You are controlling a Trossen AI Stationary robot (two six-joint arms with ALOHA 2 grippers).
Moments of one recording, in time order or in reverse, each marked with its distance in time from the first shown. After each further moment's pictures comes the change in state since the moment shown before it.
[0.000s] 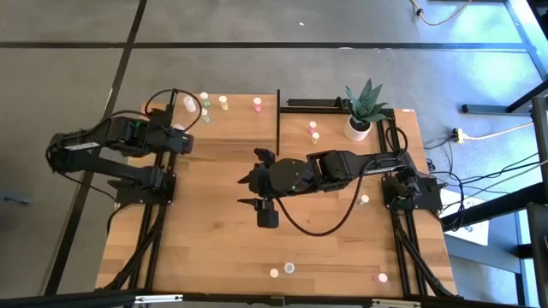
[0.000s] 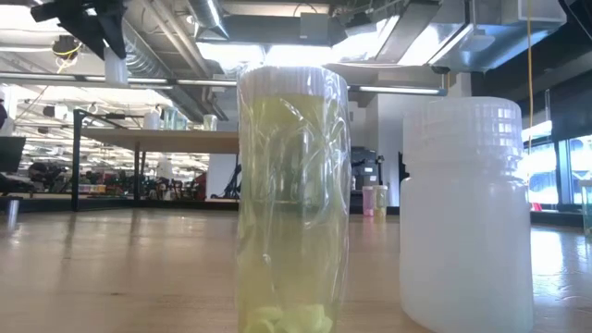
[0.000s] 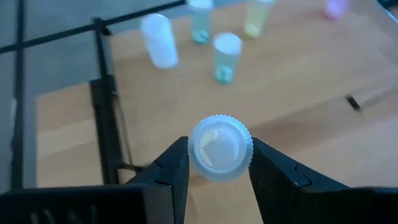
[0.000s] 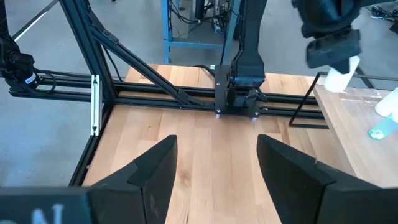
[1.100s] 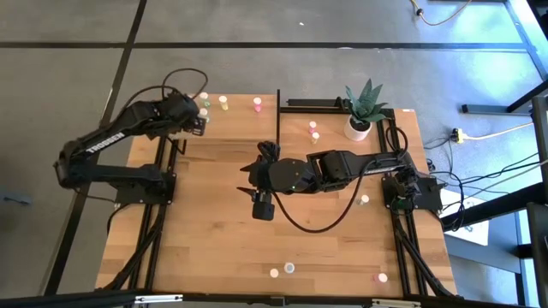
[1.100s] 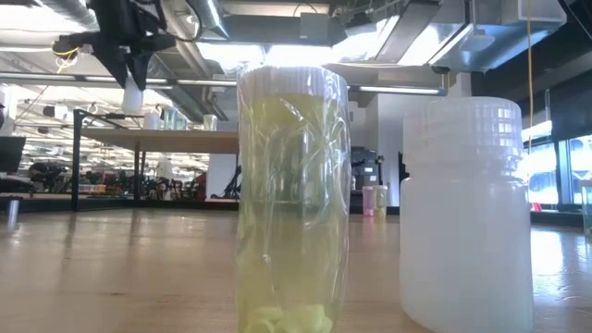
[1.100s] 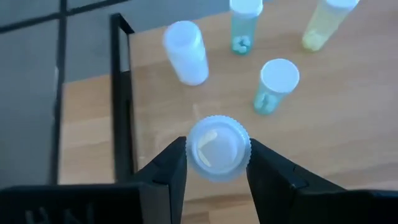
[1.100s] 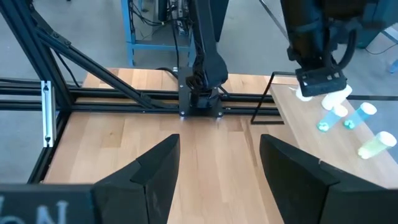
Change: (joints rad) left arm 0.499 0.150 -0.033 0.260 0.181 0.396; right arm 0.000 0.000 0.000 0.000 0.174 -0.004
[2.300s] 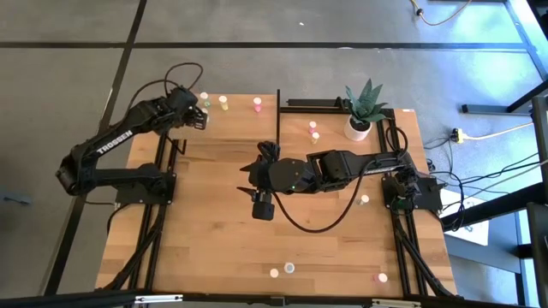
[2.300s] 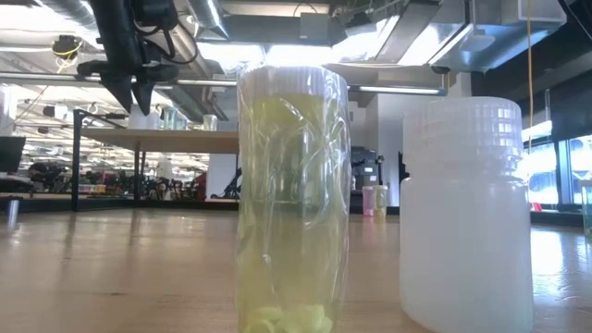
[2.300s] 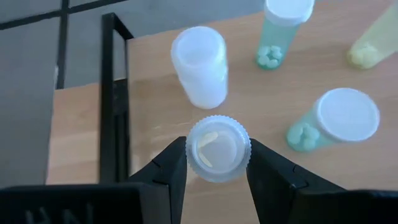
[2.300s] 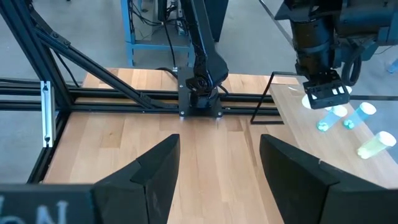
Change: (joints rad) left arm 0.223 0.006 -0.156 0.266 0.083 0.208; right arm 0.000 0.000 0.000 0.000 0.002 0.000
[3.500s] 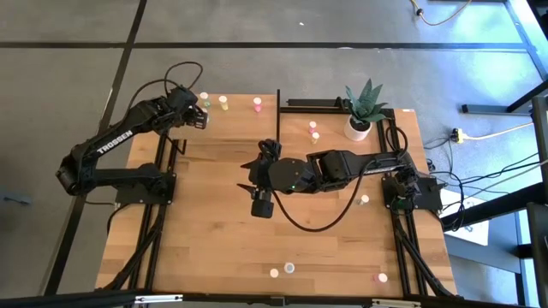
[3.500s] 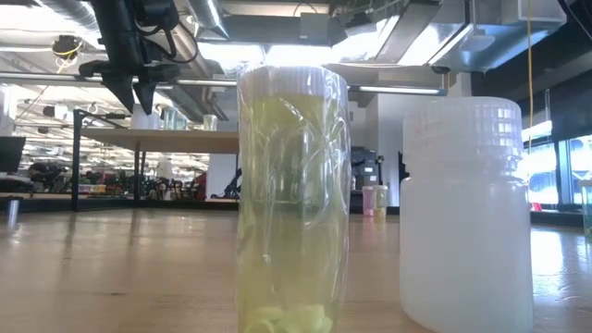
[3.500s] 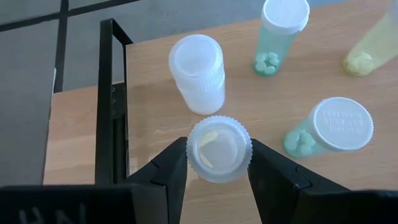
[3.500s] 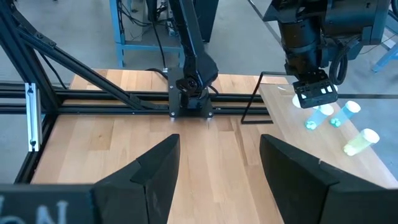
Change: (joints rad) left arm 0.002 0.002 0.000 0.014 -0.005 0.003; right arm 0.000 0.000 0.000 0.000 0.041 0.000
